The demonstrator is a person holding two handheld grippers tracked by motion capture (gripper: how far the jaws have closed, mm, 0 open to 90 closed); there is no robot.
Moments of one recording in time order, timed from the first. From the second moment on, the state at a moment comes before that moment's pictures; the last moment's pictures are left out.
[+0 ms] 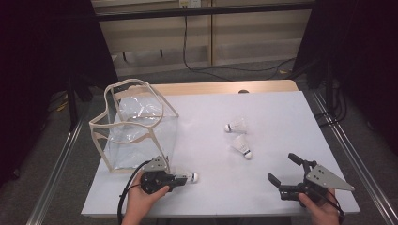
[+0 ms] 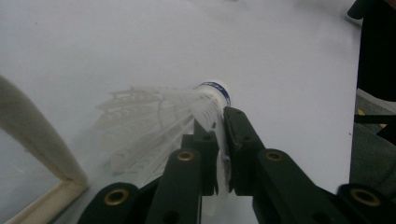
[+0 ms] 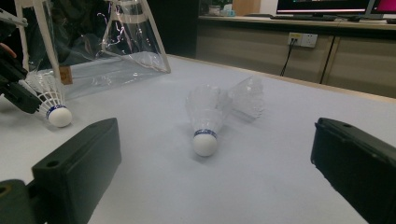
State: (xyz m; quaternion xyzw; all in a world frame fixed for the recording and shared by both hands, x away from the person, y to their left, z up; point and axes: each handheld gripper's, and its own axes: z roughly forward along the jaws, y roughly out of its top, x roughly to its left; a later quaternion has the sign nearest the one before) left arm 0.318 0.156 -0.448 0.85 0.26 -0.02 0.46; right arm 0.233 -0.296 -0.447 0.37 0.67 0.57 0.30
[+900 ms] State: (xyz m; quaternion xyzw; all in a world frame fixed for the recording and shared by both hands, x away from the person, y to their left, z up) left arm 0.317 0.157 -0.434 0.85 0.27 -0.04 0.46; right arm 0.233 -0.297 -0.446 0.37 0.67 0.57 0.30
